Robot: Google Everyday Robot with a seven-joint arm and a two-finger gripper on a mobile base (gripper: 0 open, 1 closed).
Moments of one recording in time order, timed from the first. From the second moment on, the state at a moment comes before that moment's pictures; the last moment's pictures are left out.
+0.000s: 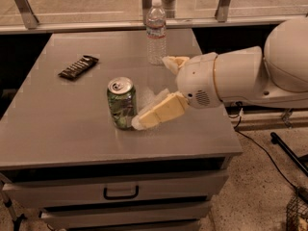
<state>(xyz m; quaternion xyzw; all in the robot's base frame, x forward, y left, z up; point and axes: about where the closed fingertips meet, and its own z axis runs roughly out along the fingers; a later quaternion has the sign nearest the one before) 0.475 0.002 0.938 -0.52 0.68 0.25 0.46</state>
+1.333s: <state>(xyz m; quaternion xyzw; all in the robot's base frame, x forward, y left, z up) 0.490 0.062 0.896 -0.49 0.61 0.33 0.53</state>
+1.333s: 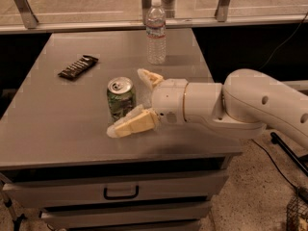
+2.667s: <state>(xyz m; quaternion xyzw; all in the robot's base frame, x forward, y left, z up) 0.496 0.101 0.880 -0.49 0.55 0.37 0.57</state>
